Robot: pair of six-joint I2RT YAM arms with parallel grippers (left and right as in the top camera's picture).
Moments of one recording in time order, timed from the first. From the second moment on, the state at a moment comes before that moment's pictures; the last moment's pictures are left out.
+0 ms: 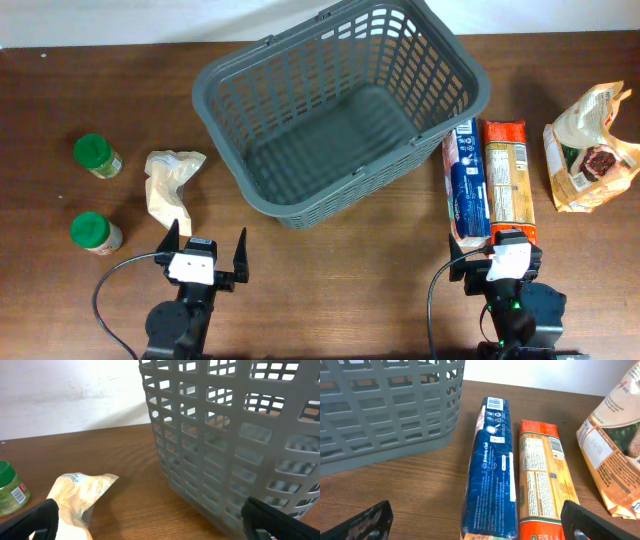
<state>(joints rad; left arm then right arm) -0.16 0.01 0.05 -0.16 -0.03 0.04 -0.09 0.01 0.14 -0.46 -0.11 -0.13</state>
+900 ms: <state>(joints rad) -0.16 0.23 0.73 -0.60 -0.08 -0.07 -0.09 0.04 0.24 -0.47 -0.51 0.23</state>
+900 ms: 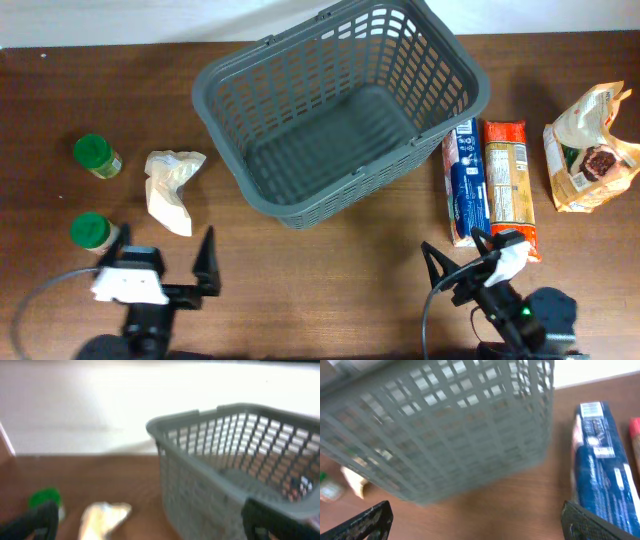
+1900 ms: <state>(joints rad) -0.33 1.25 1.94 -1.58 0.28 0.14 -0.09 1.28 1.89 -1.34 -0.51 0.15</state>
